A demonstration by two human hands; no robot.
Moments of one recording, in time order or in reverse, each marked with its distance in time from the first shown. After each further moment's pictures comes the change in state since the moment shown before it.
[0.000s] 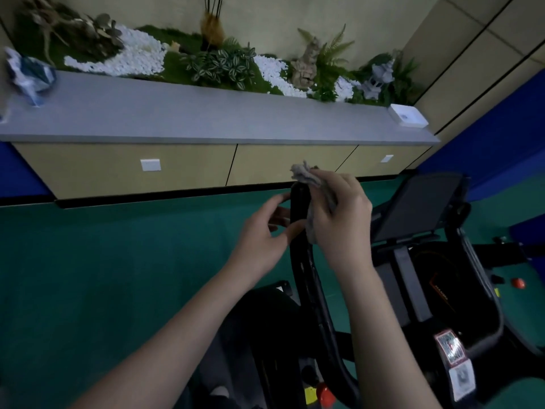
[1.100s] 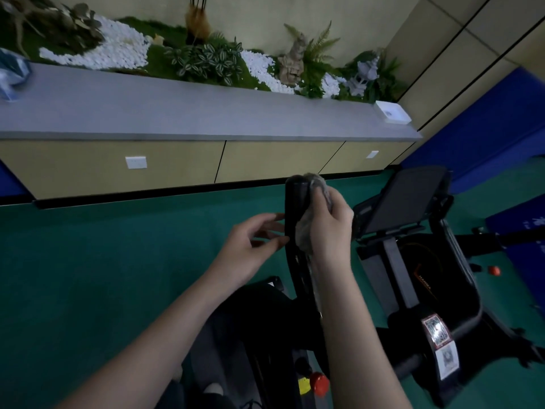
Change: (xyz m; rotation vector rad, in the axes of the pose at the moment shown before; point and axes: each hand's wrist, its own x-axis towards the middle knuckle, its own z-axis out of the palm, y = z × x) left_hand -0.023 -0.004 -0.017 -0.144 -0.113 -0.074; right_hand -0.015 0.002 0.021 0.459 0.130 0.545
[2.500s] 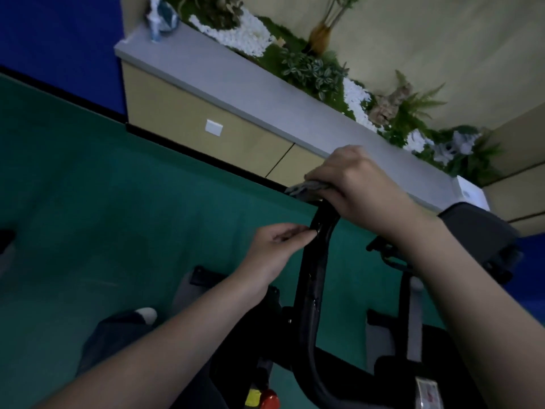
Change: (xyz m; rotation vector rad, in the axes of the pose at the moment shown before) left_hand -0.042 -0.033 0.062 -0.435 0.458 -0.184; right_hand 0.054 -0.045 -0.008 -1.054 -1.014 -1.496
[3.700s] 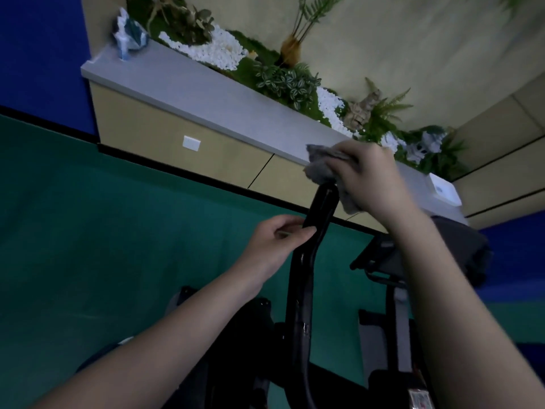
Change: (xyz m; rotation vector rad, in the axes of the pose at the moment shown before) left_hand 0.026 0.039 0.012 0.126 -0.107 0.076; right_hand 0.013 0.022 -0.028 0.285 0.205 0.576
